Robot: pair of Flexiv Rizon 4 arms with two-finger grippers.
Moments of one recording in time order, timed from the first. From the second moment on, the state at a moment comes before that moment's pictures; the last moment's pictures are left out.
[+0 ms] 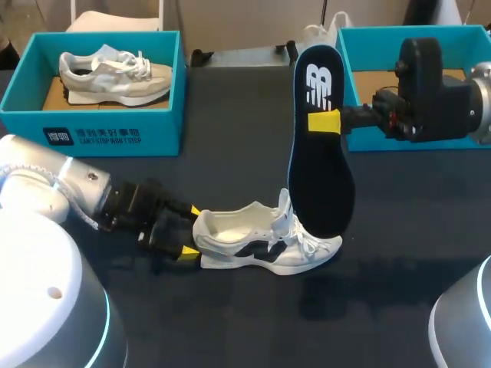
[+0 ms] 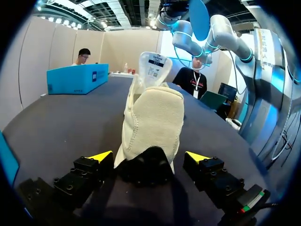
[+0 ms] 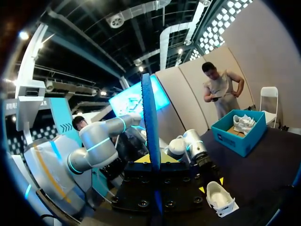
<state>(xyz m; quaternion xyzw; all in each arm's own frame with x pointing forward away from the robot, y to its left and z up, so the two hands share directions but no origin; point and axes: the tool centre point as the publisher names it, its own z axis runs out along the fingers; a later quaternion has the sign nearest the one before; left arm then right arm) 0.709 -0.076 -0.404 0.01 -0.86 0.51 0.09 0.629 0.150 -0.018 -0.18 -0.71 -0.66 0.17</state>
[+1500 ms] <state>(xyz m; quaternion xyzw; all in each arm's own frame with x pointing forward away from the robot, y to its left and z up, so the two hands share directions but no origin) 0.717 -0.094 -0.335 0.04 -0.99 0.16 0.00 0.629 0.150 -0.018 -0.18 -0.71 -0.66 0.17</state>
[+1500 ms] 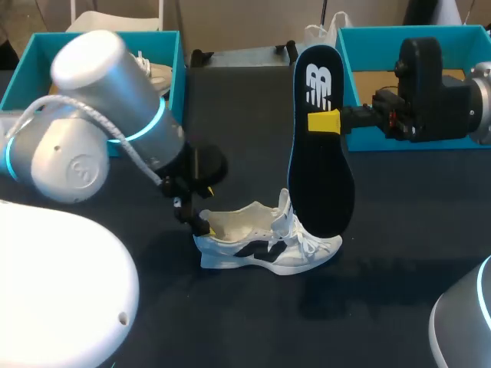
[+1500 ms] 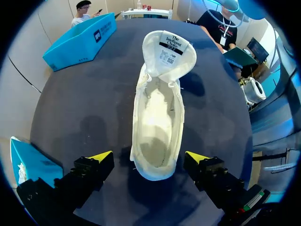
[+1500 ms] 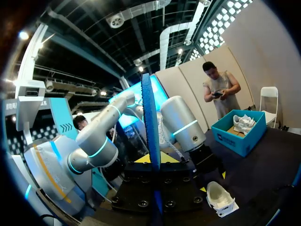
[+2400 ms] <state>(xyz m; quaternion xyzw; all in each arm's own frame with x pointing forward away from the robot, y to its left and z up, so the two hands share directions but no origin) 0.737 -0.148 -0.320 0.00 -1.00 0.06 -0.03 0.629 0.151 -0.018 -0.18 -0.71 -0.66 0.17</state>
